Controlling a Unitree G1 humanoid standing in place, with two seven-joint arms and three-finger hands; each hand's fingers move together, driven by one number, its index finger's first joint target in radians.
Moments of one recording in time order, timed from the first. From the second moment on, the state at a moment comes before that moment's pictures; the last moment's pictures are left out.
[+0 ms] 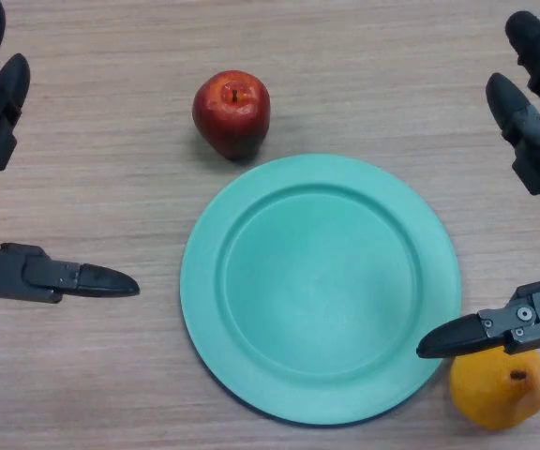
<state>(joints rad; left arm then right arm) -0.03 0.29 0.29 -0.60 -0.25 0.26 -0.18 0.01 -0.23 -0.06 -0.89 0.14 0.48 0.15</state>
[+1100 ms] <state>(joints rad) -0.44 0.31 0.04 0.03 -0.04 0.14 -0.07 0.04 -0.23 -0.08 -0.96 0.14 0.48 0.16</state>
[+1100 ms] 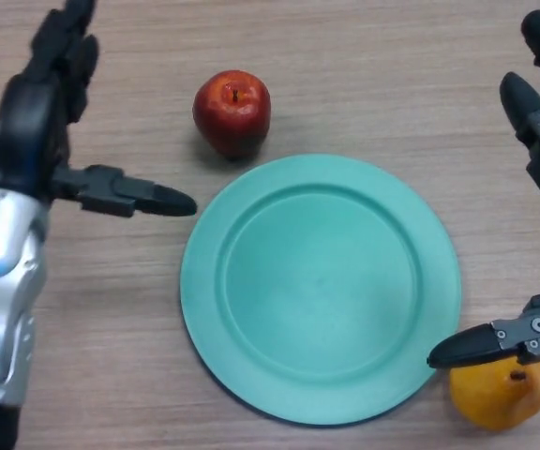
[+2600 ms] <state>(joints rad) -0.90 0.17 -0.11 0.95 0.42 -0.20 0.11 0.10 -0.23 -0.20 -0.99 0.16 0.45 0.17</state>
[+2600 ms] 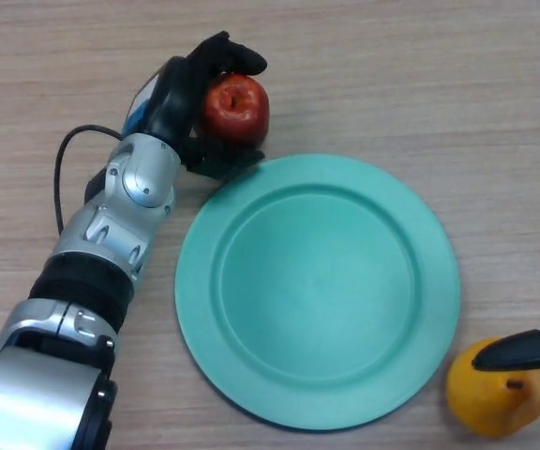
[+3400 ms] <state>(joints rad) -0.28 0.19 -0.07 -0.37 0.26 0.20 -0.15 0.06 -0.26 -0.17 -0.99 0.16 0.45 0.16</state>
